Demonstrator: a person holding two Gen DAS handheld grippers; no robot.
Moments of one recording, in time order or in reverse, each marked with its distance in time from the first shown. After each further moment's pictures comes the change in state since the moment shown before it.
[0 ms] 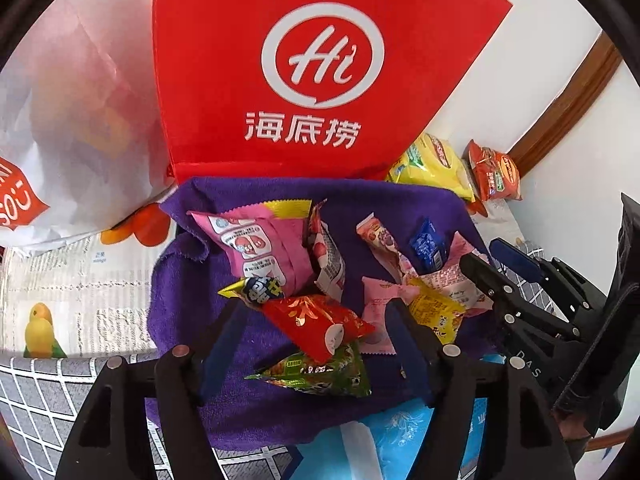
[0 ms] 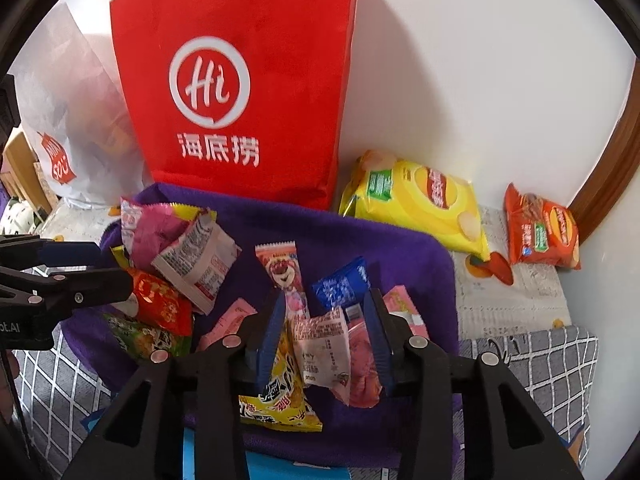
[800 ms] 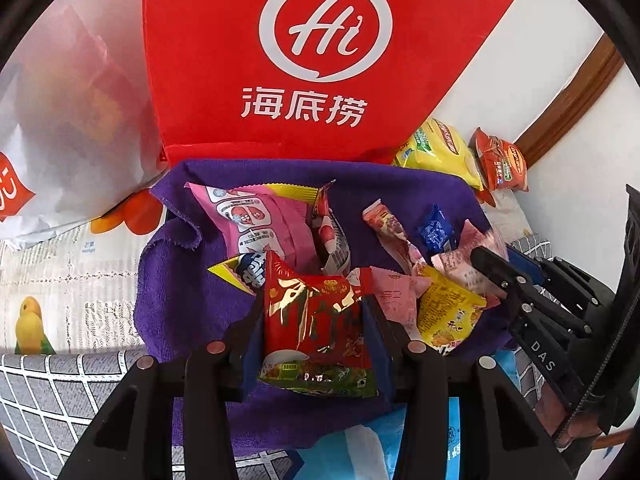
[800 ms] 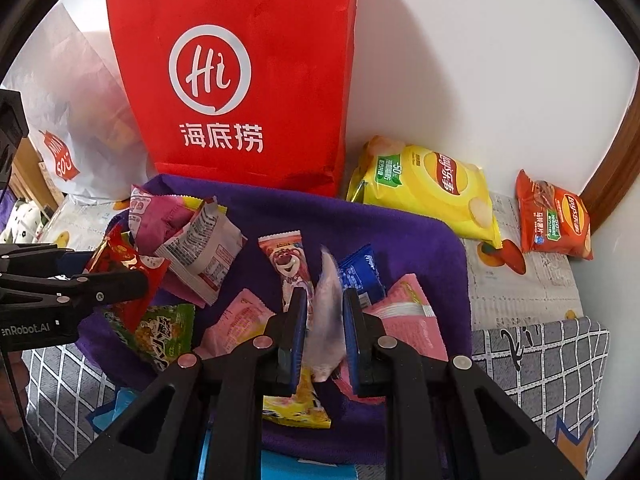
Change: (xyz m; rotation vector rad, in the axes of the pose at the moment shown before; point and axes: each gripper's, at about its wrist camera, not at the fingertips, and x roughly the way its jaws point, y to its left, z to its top) left arm 0.024 0.000 -0.004 -0.001 0.041 0.006; right arm 0.010 -0.002 -0.003 0.010 0.054 0.043
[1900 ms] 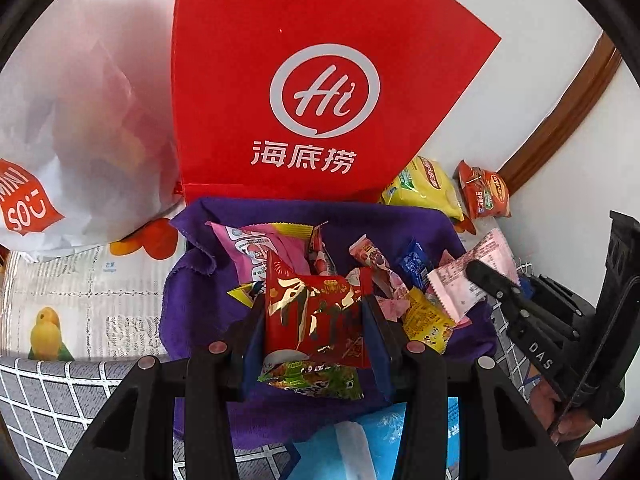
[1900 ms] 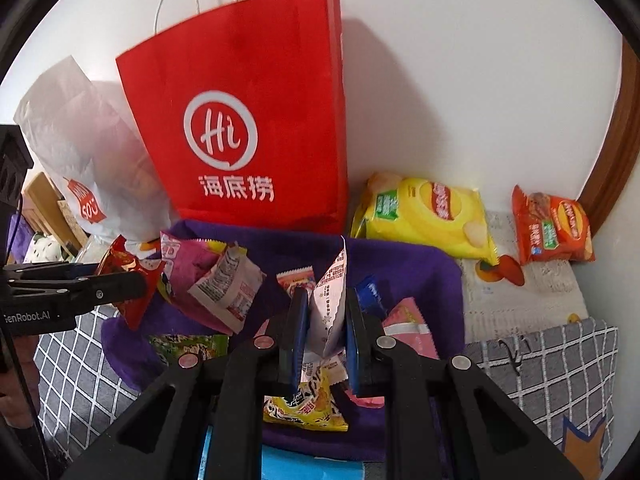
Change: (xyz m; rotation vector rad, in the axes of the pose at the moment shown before) left arm -0.045 0.004 0.003 -0.013 -0.099 -0.030; right arm -0.031 -0.010 0.010 0.072 -0.079 0.078
